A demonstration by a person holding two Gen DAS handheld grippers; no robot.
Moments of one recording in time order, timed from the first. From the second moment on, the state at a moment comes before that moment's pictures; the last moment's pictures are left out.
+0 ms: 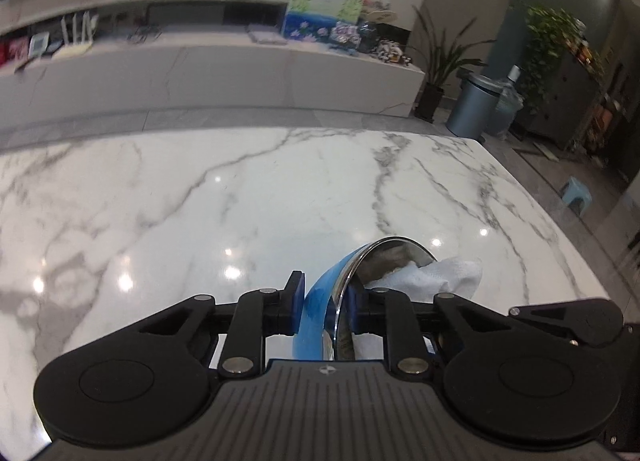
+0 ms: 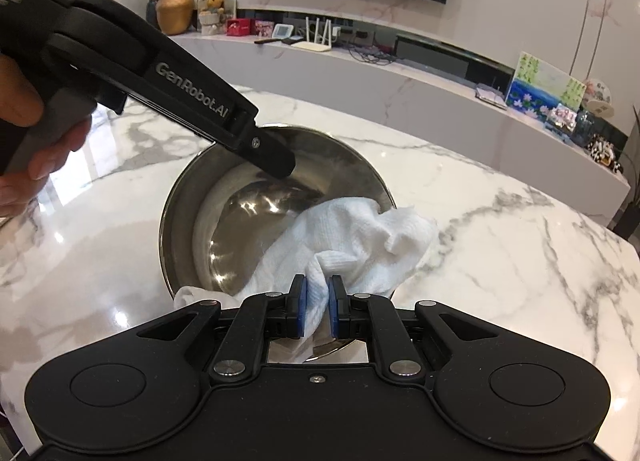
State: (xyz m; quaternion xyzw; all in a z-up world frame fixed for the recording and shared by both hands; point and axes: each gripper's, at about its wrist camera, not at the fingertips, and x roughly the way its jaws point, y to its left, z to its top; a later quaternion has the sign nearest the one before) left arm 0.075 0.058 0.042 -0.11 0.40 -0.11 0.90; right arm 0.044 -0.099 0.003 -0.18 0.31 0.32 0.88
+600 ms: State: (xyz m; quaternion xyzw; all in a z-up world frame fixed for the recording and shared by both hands) left arm 0.084 0.058 0.012 -0.14 0.48 -0.12 0.86; right arm 0.097 -0.084 0.021 -0.20 0.45 0.31 0.81
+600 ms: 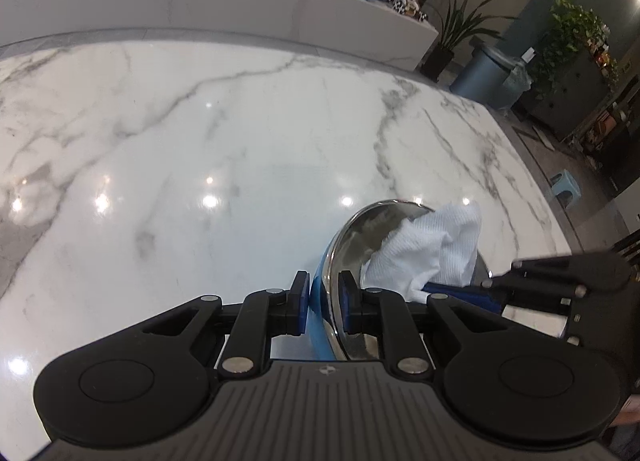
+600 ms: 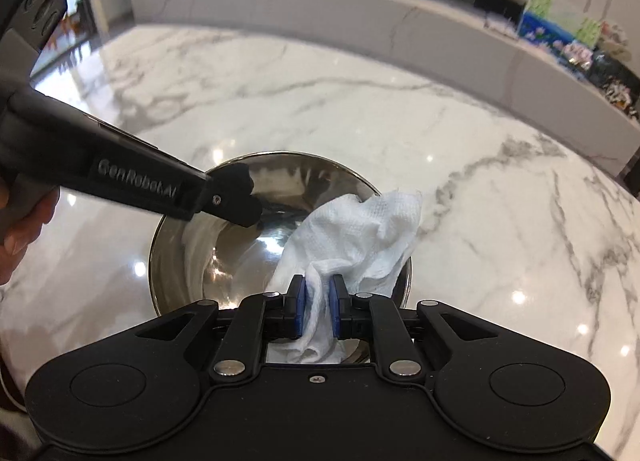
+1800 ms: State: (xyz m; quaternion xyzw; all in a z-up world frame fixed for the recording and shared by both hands) left arm 0.083 0.060 0.012 -0.16 0.52 -0.11 0.83; right arm 0.090 -0.050 0.032 -0.26 0.47 0.34 0.77
